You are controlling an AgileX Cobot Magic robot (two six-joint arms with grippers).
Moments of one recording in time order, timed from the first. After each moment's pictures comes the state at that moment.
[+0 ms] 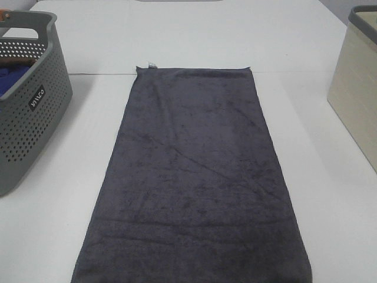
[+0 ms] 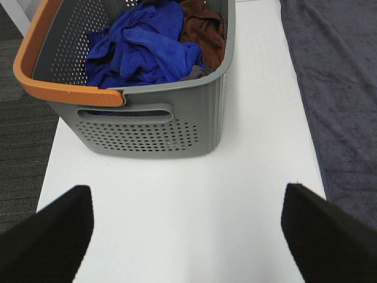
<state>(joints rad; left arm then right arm) 0.02 0.26 -0.79 0.03 1.18 0.05 0.03 0.08 -0.71 0.08 1.22 -0.07</state>
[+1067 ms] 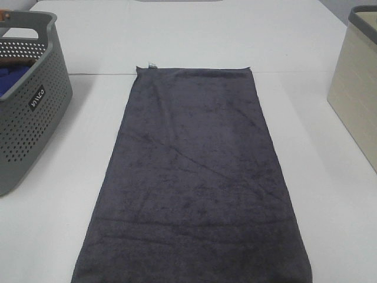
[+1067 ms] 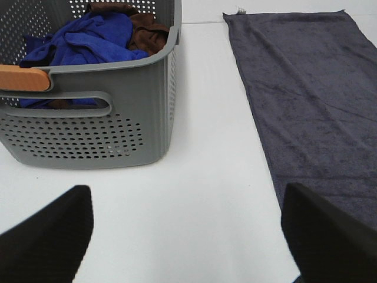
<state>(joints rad) 0.02 -0.01 -0.51 -0.13 1.05 0.07 0.03 0.00 -0.50 0.13 1.06 -0.14</state>
